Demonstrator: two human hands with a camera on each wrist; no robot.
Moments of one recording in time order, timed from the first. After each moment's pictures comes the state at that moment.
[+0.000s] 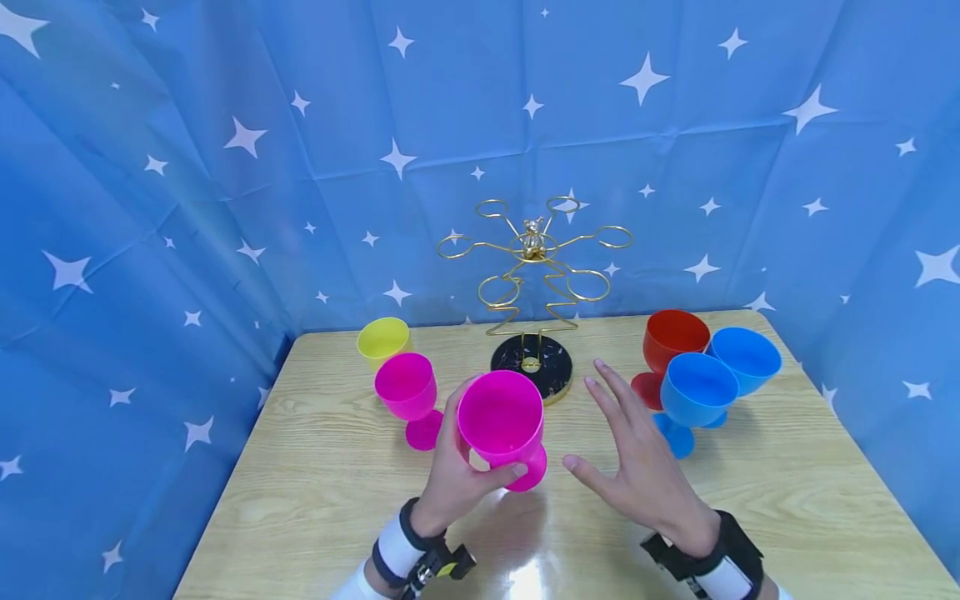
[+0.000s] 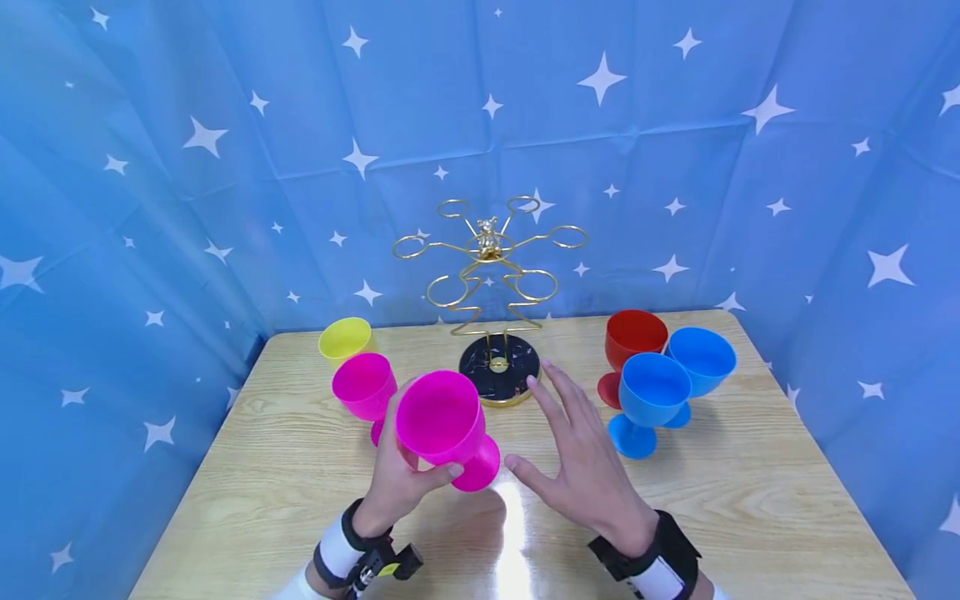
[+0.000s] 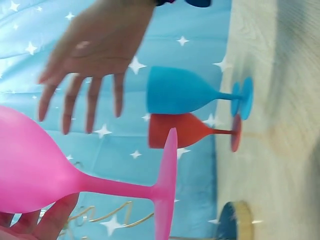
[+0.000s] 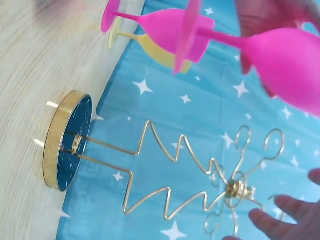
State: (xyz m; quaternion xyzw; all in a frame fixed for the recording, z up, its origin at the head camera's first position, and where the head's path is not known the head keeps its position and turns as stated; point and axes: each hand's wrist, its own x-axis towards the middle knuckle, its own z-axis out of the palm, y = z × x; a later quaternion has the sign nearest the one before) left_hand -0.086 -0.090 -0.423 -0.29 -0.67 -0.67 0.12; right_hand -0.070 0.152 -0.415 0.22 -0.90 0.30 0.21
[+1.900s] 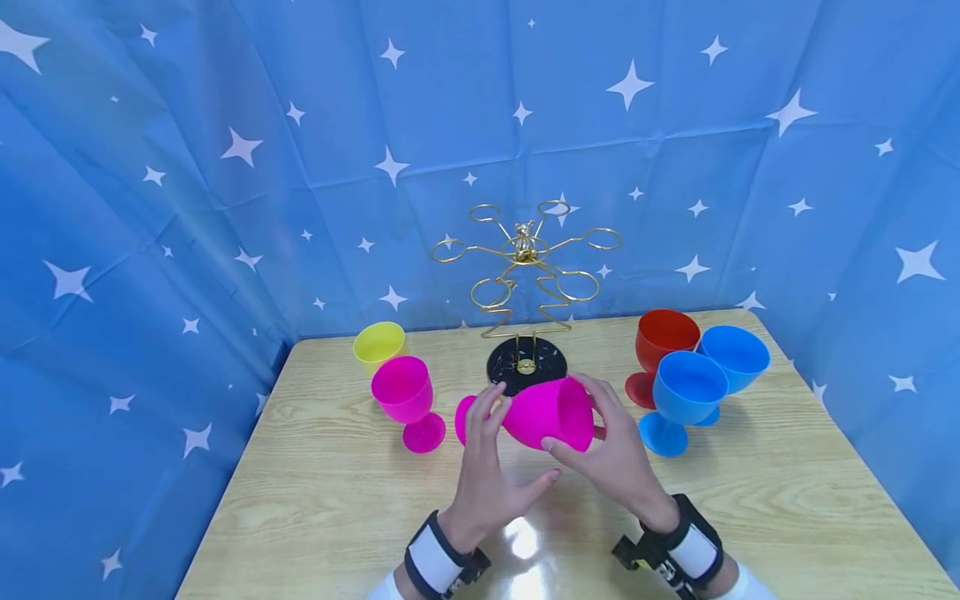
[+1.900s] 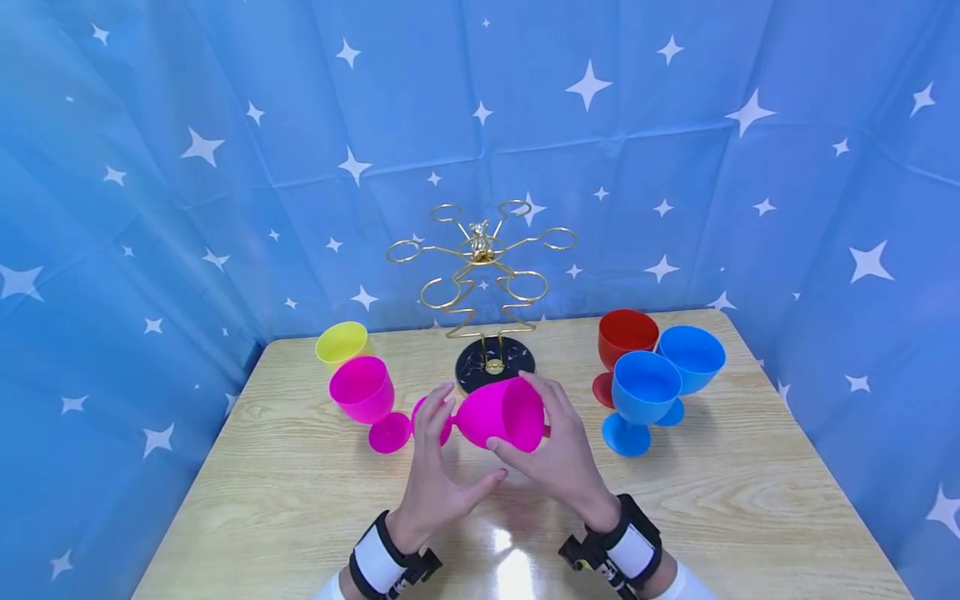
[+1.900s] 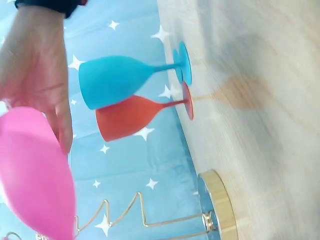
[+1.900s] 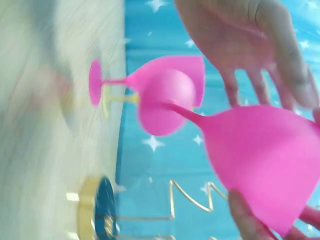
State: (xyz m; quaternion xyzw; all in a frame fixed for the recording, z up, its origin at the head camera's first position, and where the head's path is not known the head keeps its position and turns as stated) left_hand -0.084 -0.056 -0.456 -0.31 -0.80 -0.39 0.34; right_hand -0.084 0.134 -0.425 0.12 -0.83 0.53 0.11
